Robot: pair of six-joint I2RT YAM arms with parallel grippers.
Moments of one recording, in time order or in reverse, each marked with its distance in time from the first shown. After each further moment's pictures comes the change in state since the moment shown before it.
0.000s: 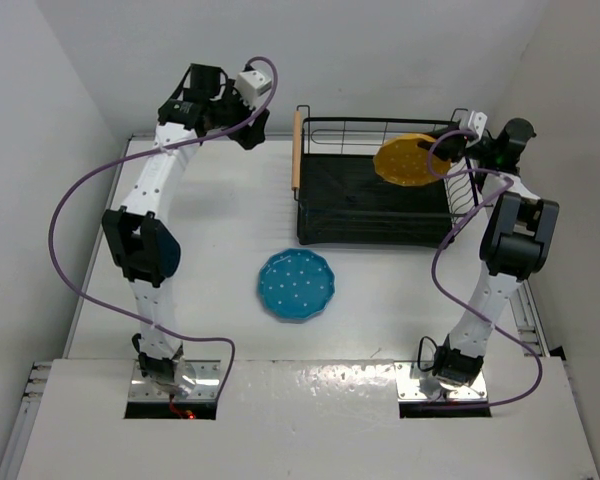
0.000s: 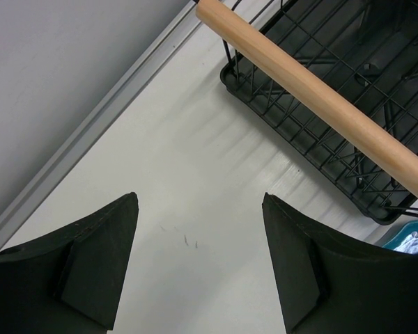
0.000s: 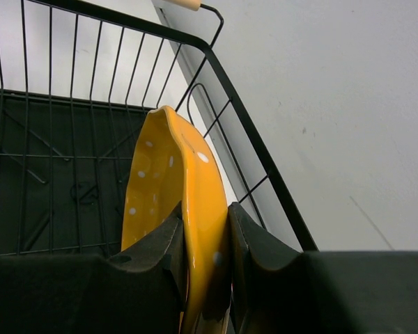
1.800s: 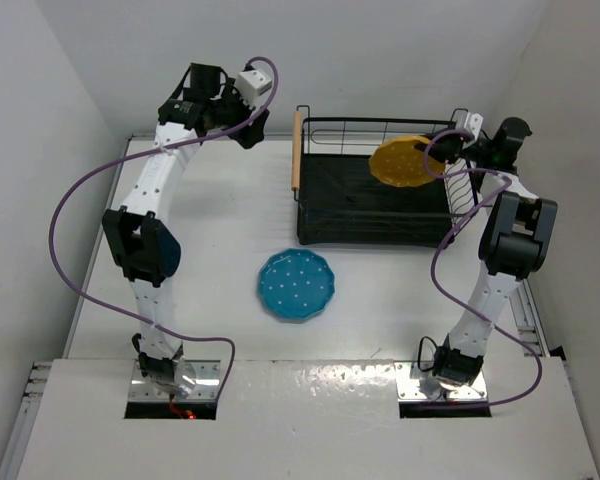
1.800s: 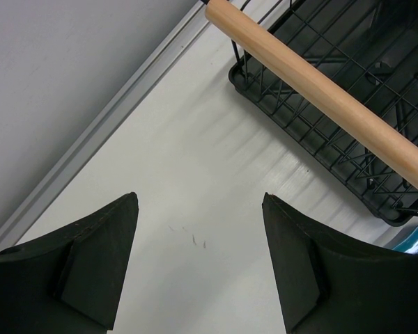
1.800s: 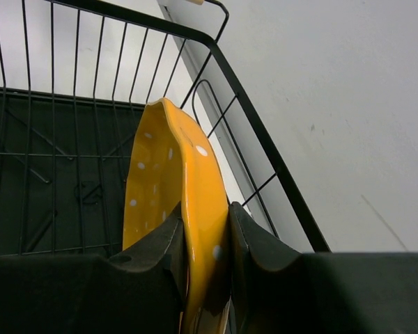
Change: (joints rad) left arm 0.001 0.007 0.006 0.005 -0.018 0.019; right arm 0.004 0.001 0.002 -0.117 0.006 -0.098
